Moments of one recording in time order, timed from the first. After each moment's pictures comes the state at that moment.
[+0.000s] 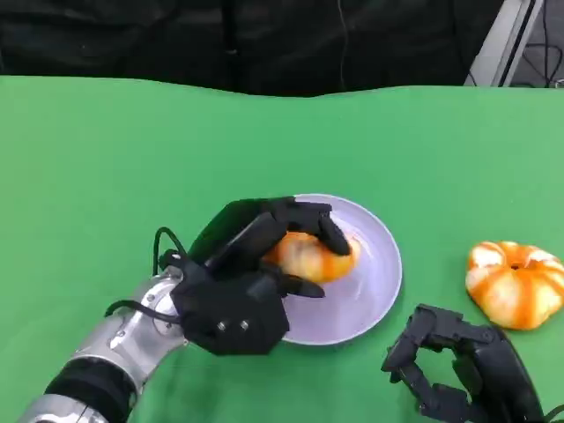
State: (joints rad) left arm -0.59 0.10 -0.39 0.88 0.43 -0.73 0.05; right arm 0.00 -0.01 0.09 0.60 -0.02 -0.99 0.22
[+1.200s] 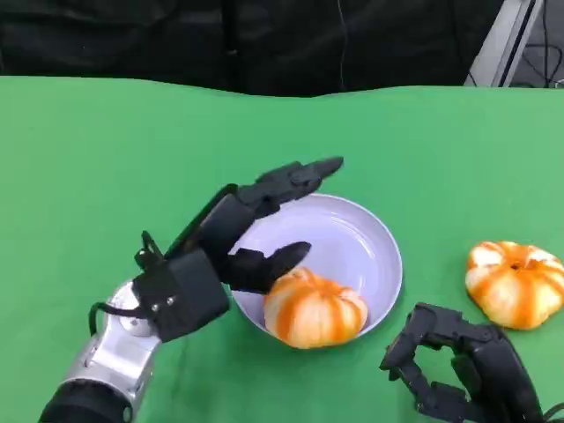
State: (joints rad) left arm -0.47 0.07 -0.20 0.74 0.09 -0.78 -0.25; right arm 0.00 -0.01 0.10 0.58 -0.03 -0.98 0.21
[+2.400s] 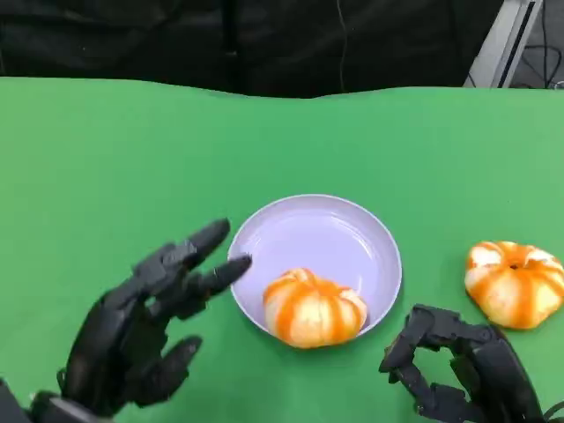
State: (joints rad) left arm 0.09 0.05 -0.04 0.24 -0.38 -0.65 -0.58; right arm 0.00 -0.02 0.10 0.57 -0.02 -0.97 0.23
